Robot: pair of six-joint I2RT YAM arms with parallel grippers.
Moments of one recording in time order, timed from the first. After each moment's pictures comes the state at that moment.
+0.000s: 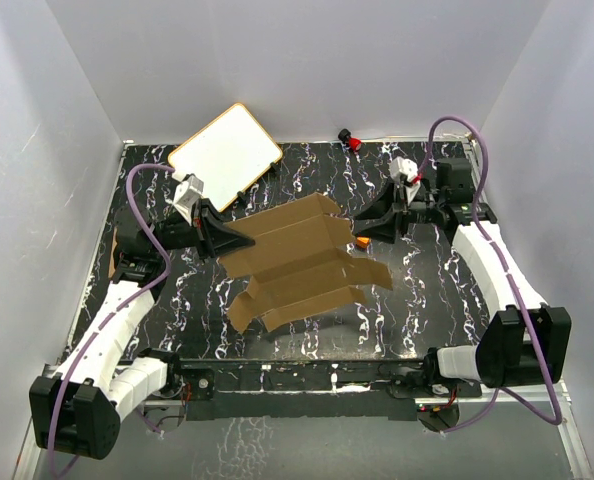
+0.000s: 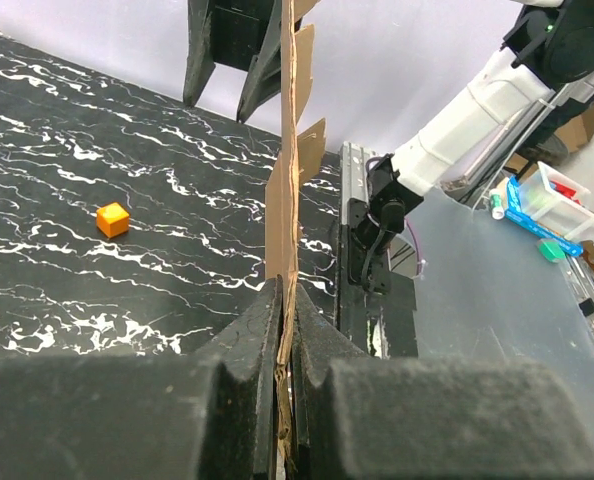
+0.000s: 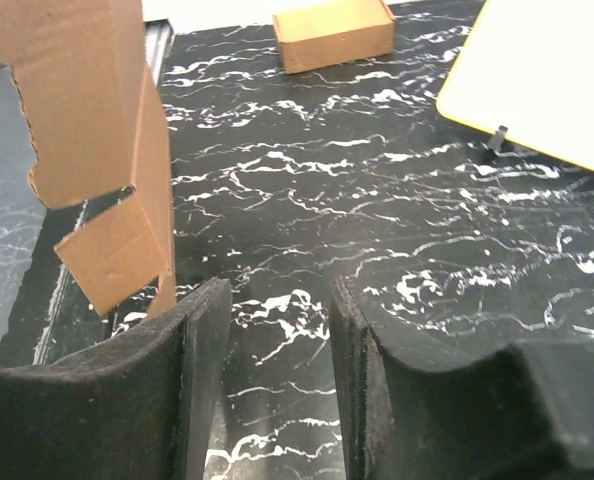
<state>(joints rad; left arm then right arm) -0.18 0.97 0.72 0.46 1.25 -0.52 0.01 1.30 1.06 -0.37 -1.43 -0.55</state>
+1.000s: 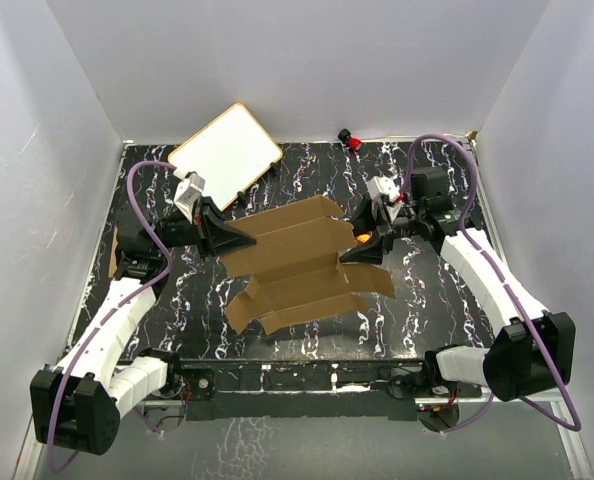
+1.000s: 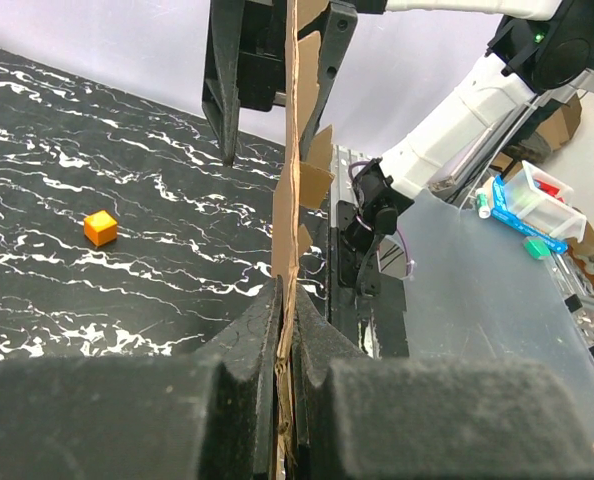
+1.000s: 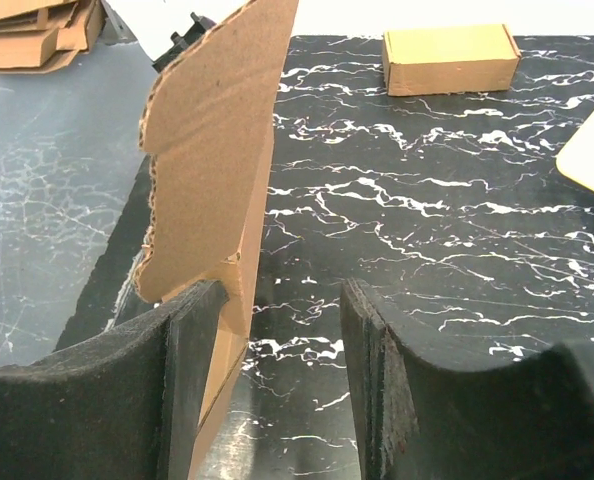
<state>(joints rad) -0.19 1.00 0.72 0.53 1.28 -0.58 0.21 1.26 1.06 -0.51 -1.47 -0.67</state>
